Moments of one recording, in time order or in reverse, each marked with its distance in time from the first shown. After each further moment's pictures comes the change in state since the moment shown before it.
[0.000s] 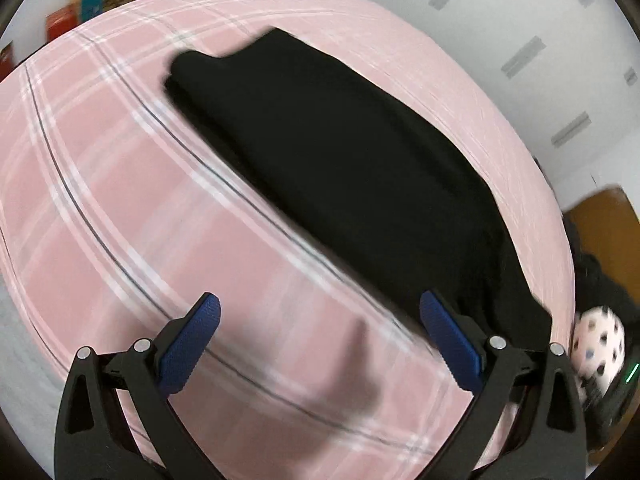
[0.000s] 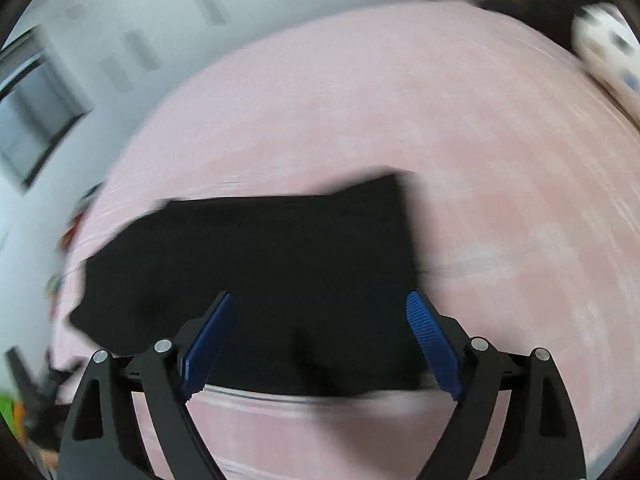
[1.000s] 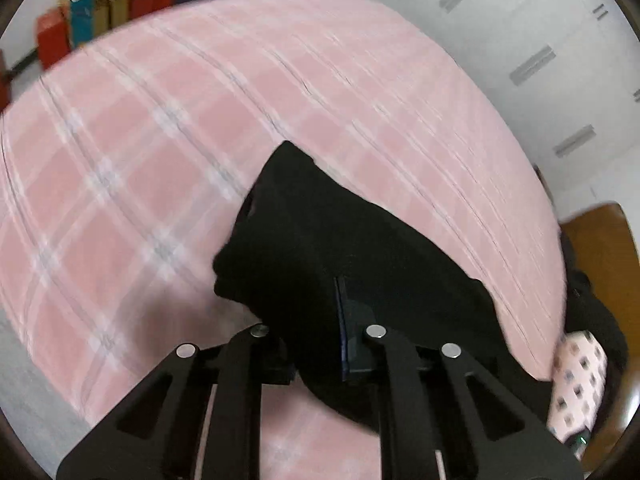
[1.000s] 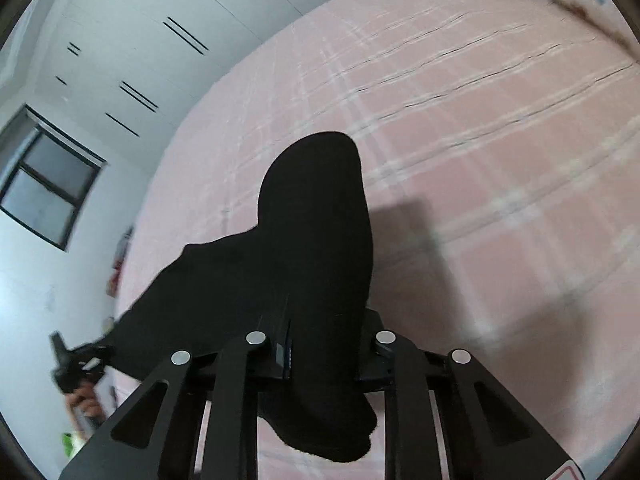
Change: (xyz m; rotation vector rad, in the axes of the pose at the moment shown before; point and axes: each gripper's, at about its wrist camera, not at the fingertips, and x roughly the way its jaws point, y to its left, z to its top) left arm -0.015 -0.005 0.113 0.011 0.085 -0.033; right arm -0.047 -0.059 0.006 0.129 0.032 0.226
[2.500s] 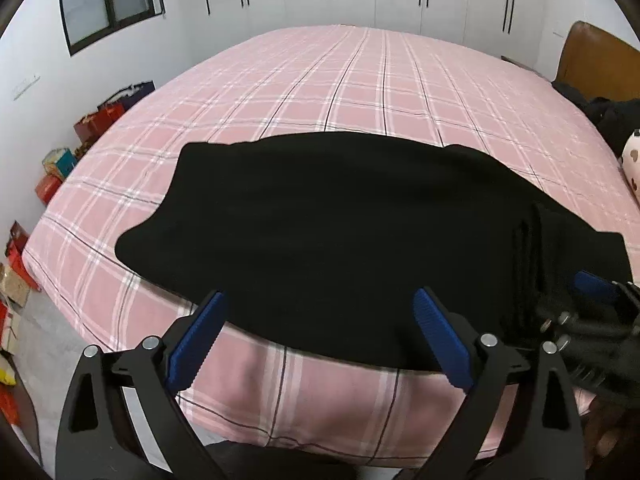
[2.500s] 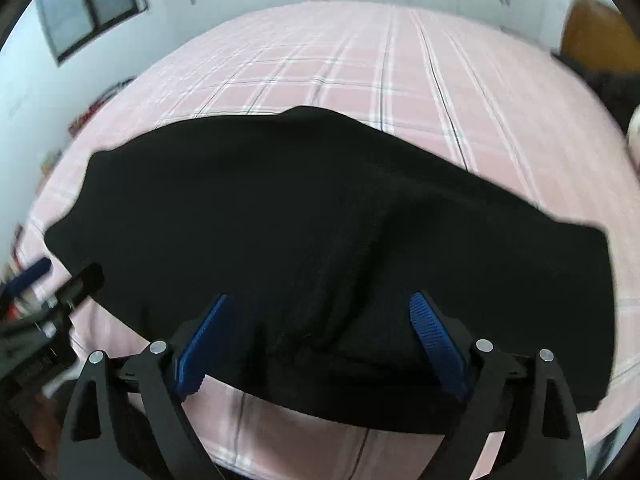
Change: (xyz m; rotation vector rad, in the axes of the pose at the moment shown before) left arm -0.001 -0.121 -0.234 0.533 -0.212 0.270; right arm 0.100 0.158 -0.146 -0.697 0.077 -0.274
